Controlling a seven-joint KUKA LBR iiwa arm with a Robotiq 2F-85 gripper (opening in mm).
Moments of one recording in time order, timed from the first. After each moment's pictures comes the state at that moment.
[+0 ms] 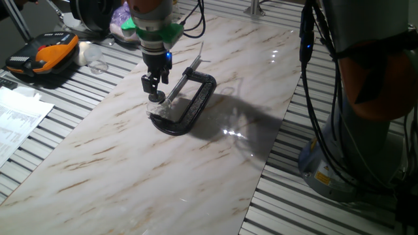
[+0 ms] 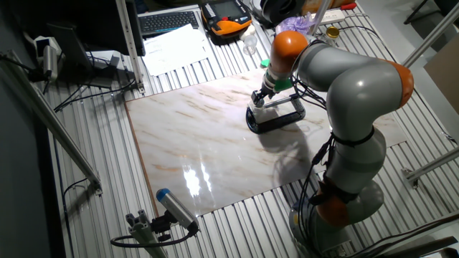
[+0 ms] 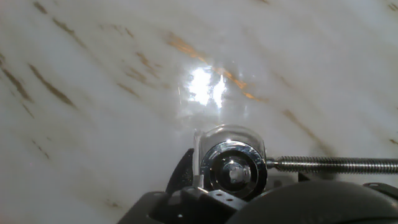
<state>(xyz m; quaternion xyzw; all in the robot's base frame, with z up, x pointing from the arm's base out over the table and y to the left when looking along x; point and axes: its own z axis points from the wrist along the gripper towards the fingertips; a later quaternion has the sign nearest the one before) 0.558 0.027 0.114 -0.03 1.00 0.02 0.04</state>
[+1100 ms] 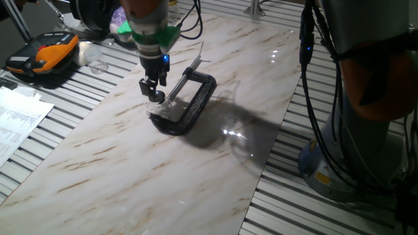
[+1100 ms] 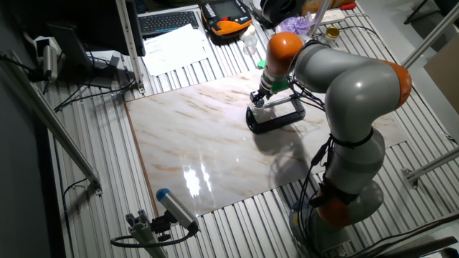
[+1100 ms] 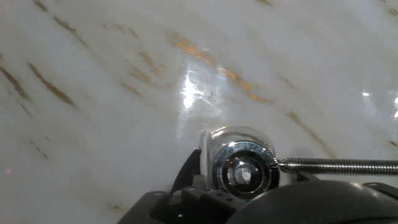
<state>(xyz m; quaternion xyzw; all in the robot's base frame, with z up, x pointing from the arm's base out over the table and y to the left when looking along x) 0.557 0.040 0.109 -0.05 1.00 -0.01 0.05</state>
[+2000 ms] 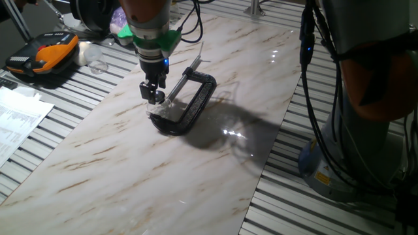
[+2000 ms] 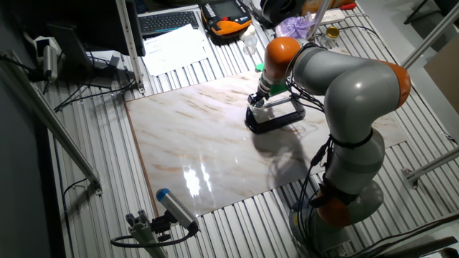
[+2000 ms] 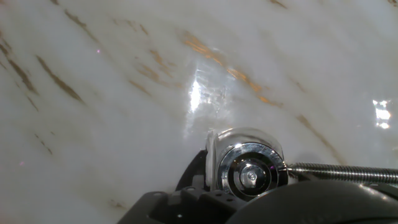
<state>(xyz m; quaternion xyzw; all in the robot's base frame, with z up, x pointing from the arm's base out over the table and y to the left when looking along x) 0.558 0.040 0.104 -0.07 1.00 0.00 0.06</state>
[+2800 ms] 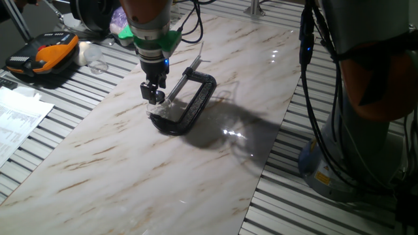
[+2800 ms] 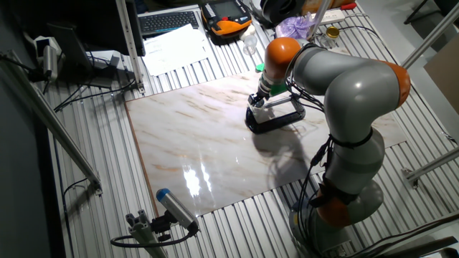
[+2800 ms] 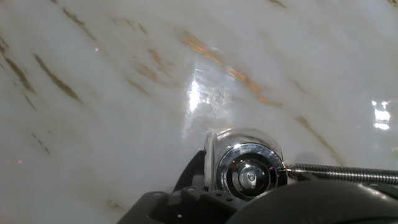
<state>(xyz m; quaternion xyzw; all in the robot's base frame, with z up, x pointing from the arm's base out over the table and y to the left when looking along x) 0.559 0.039 0.101 -0.07 1.00 0.00 0.06</state>
